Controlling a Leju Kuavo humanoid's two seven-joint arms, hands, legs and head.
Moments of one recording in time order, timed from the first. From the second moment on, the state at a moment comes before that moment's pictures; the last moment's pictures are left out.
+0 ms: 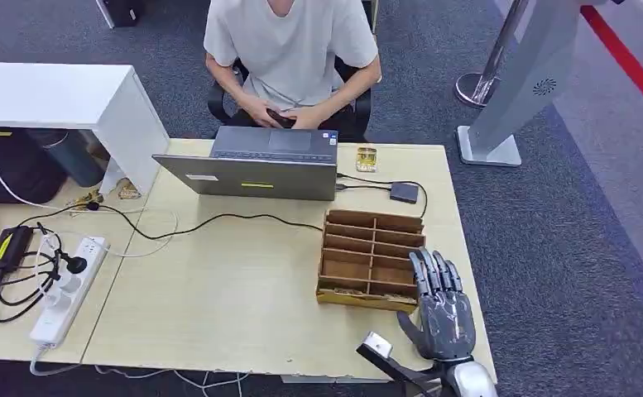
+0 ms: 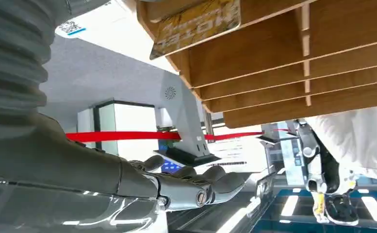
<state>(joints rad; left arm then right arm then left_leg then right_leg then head) -0.05 -0.26 0.69 -0.21 -0.90 -0.01 0.01 0.06 -0.08 0.41 -1.37 1.33 -0.69 -0.03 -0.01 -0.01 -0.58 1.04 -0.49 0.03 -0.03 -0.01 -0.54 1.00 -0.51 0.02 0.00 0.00</state>
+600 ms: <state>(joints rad) -0.05 -0.26 0.69 -0.21 -0.91 -0.01 0.01 0.05 -0.04 0.41 -1.31 1.35 -0.69 -0.06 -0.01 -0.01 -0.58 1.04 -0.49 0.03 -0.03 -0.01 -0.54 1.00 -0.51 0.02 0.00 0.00</state>
